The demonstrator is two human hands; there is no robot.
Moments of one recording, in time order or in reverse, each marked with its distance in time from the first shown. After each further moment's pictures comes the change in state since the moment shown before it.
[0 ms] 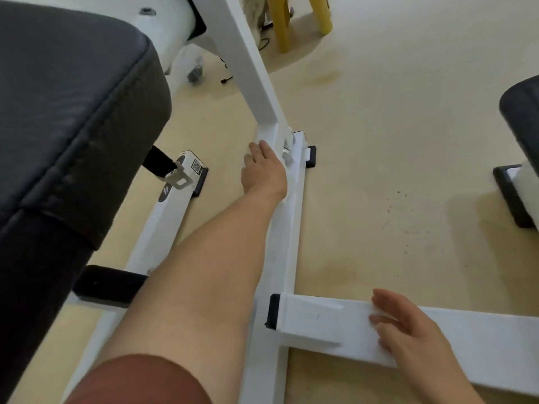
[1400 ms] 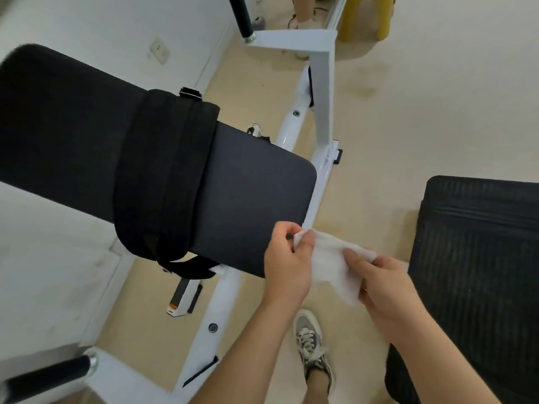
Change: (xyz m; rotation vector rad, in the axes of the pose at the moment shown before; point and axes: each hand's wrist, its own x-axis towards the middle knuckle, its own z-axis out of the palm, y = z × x) left_hand -0.371 -0.121 -0.437 -1.356 -0.112 -0.453; right_hand -0.342 -0.380 -0.027 0.176 -0.128 0.275
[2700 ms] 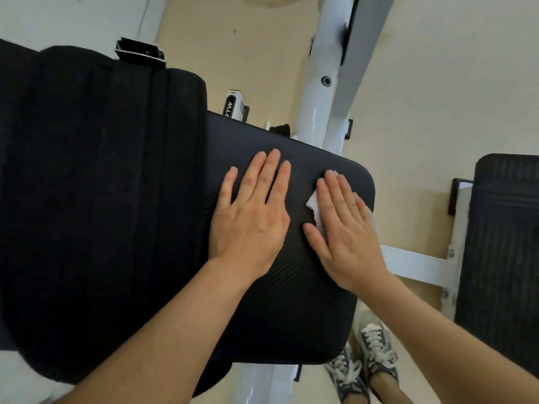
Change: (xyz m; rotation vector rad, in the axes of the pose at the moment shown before) left_hand 0.260 -0.057 -0.080 1.253 -0.134 0.766; right_hand 0.226 0.024 0.149 -1.334 0.166 -0.852
